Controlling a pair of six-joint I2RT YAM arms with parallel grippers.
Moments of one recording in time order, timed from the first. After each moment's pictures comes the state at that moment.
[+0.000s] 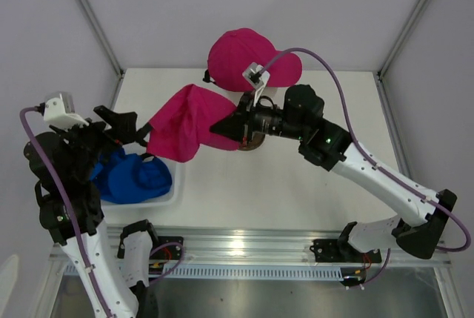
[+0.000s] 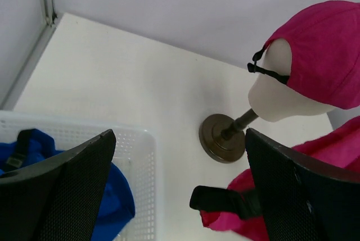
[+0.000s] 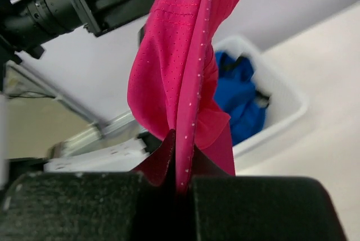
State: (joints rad) left arm 0.38 0.68 1.34 -0.82 0.42 -0.34; right arm 0.93 1.32 1.41 -0.05 -0.42 0.42
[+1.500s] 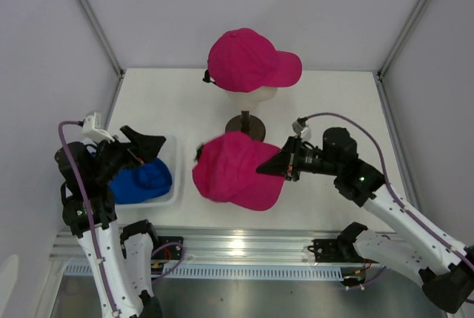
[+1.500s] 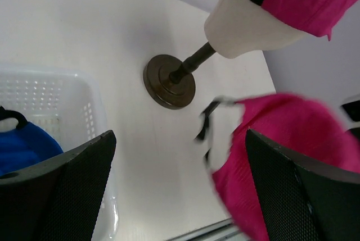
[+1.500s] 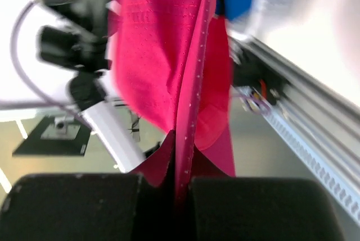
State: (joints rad) left arm 0.38 0.56 1.03 -0.74 0.72 -0.43; right arm 0.69 0.88 0.91 -0.21 -0.59 1.25
